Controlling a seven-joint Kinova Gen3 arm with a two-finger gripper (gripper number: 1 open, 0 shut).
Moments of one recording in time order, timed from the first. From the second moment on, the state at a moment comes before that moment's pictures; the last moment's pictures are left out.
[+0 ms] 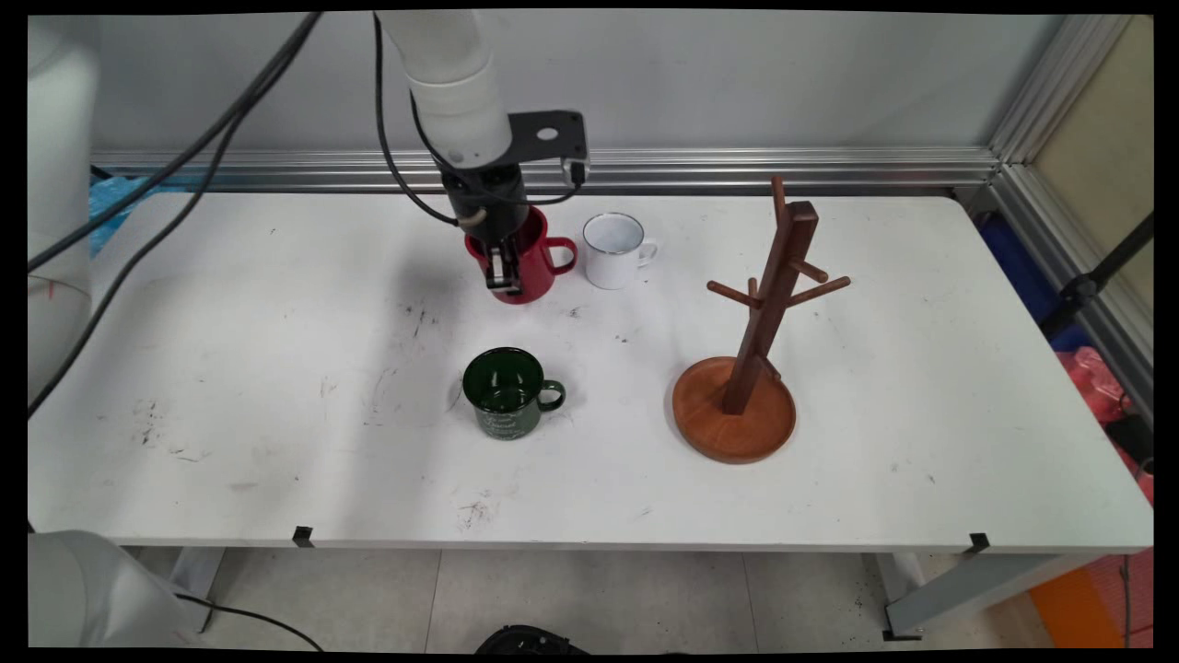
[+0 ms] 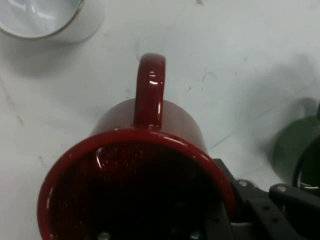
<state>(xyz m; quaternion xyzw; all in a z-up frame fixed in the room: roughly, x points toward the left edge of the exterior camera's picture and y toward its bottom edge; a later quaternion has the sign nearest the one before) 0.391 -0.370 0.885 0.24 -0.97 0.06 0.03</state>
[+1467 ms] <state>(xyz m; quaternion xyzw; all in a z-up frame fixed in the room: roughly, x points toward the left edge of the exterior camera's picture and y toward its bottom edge) 0.380 -0.393 0.816 0.24 -0.97 0.05 0.02</state>
